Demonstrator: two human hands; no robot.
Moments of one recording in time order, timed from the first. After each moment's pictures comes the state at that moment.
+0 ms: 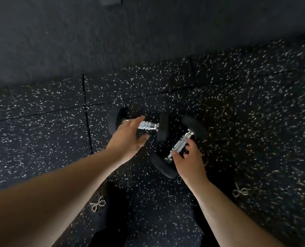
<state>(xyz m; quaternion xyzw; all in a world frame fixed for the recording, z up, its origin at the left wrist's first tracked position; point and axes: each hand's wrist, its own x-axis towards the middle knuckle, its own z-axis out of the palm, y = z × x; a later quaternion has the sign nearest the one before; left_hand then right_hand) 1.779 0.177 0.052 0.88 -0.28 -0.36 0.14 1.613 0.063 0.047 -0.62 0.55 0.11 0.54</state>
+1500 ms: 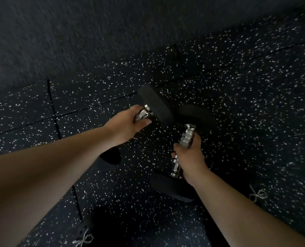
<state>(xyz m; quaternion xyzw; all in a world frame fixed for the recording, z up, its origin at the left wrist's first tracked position) 1.822 0.124 -0.032 0.81 -0.32 -0.45 0.20 1.622 0.050 -0.052 -0.43 0.62 -0.03 0.65</state>
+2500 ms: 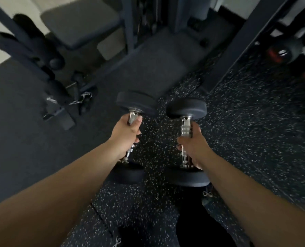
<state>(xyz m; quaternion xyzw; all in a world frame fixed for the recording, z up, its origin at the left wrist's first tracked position) 1.696 -0.084 0.482 0.78 -0.26 -0.45 0.35 1.493 -0.130 0.460 -0.42 0.62 -0.17 0.64</state>
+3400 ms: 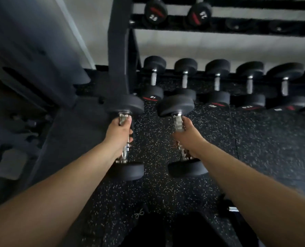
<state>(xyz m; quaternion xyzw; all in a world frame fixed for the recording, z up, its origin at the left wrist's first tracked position) 1.403 -0.473 0.605 0.65 -0.45 -0.56 0.25 1.204 -0.389 0.597 -0.27 0.75 -0.33 0.51</state>
